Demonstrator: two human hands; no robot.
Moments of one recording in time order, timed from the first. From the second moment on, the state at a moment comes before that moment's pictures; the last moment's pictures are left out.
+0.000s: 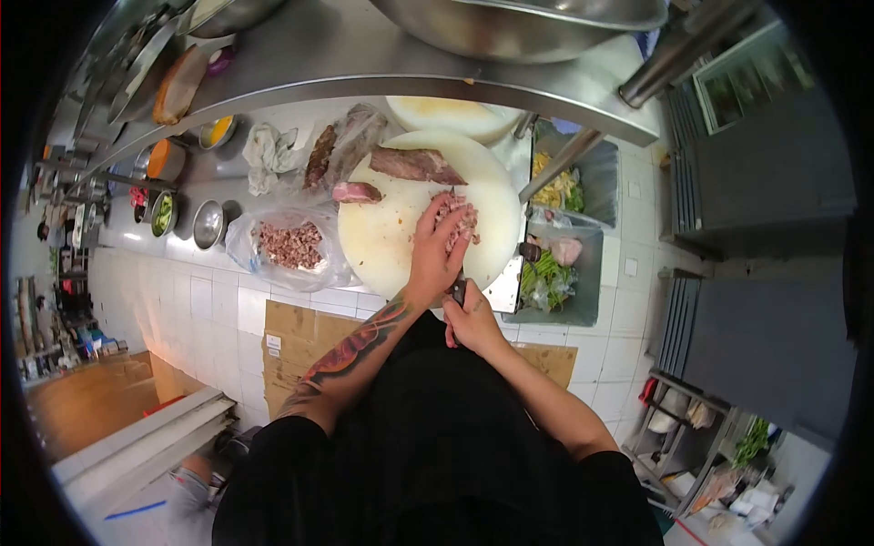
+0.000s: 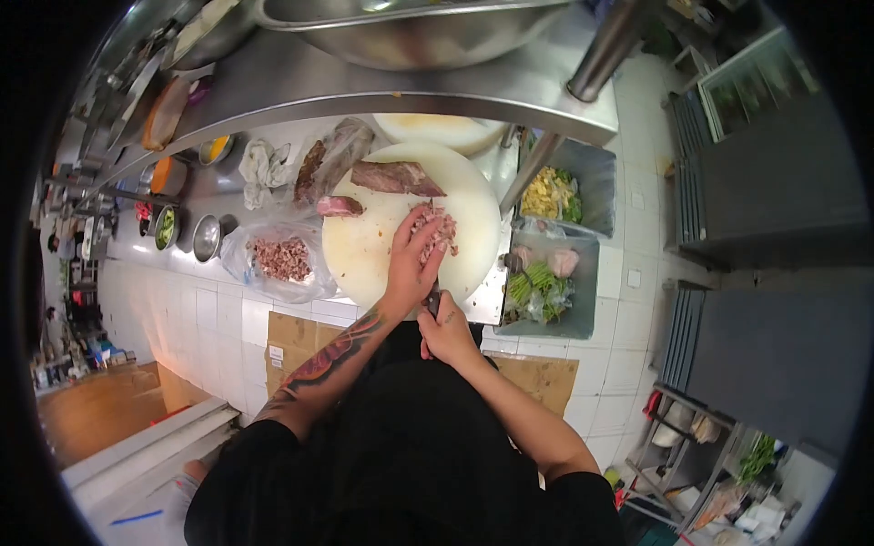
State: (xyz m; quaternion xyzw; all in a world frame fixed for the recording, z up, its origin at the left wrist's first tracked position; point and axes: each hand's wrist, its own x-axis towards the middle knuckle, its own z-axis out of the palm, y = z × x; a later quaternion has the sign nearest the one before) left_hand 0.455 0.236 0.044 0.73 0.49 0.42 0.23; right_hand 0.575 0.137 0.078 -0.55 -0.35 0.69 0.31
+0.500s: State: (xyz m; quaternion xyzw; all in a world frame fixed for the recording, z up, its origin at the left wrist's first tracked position) left_hand 0.369 0.218 0.108 0.56 0.56 0.60 0.14; right_hand 0.517 0.165 0.160 -0.49 -0.56 0.64 0.20
